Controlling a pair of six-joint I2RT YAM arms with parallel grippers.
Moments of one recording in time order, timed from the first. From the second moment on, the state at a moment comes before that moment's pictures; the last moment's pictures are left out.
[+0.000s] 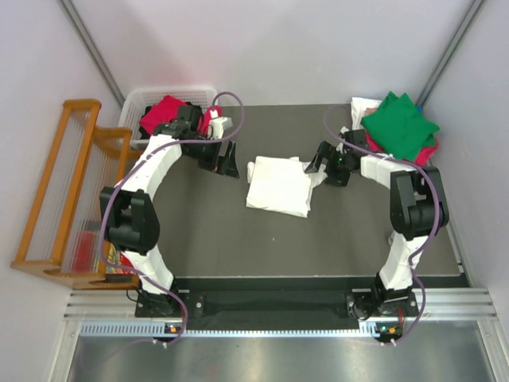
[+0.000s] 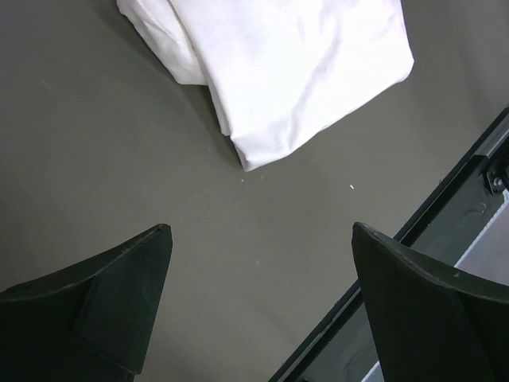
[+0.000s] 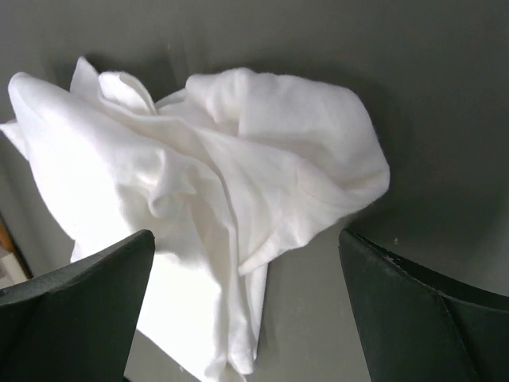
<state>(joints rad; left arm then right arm) -0.20 1.78 1.57 -0.90 0.64 0.16 0.16 1.89 1.19 -0.23 -0.38 0.55</state>
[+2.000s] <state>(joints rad) -0.23 1.78 1.62 -0.95 0.64 0.19 0.37 2.04 1.40 -0.28 -0.25 0.43</state>
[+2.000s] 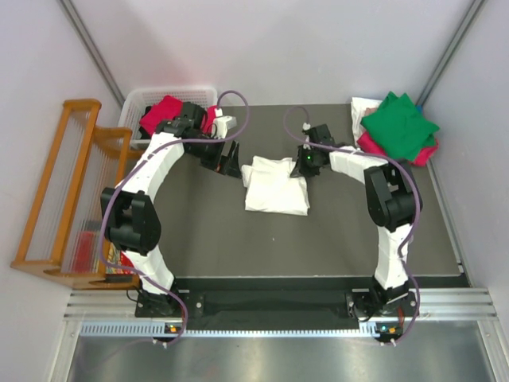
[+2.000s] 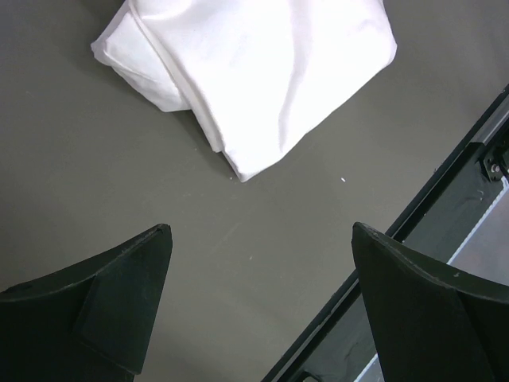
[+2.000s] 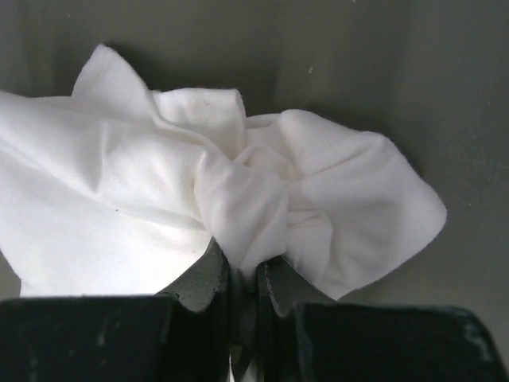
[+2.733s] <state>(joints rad) -0.17 1.74 1.57 -0.95 0.64 0.19 -0.08 2.13 2.28 -0.70 -0.02 0.41</state>
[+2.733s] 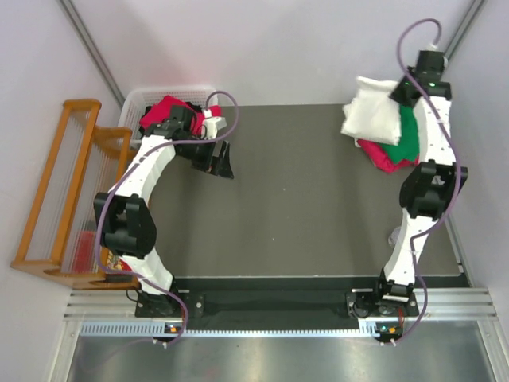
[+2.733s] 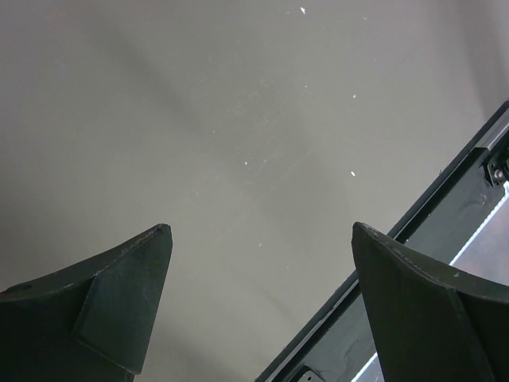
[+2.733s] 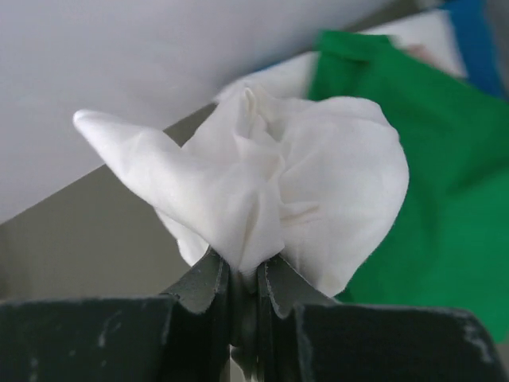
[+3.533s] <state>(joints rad) -0.15 1.73 1.53 -0.96 0.67 0.19 -0.27 2.23 2.12 -0.77 0.18 0.50</state>
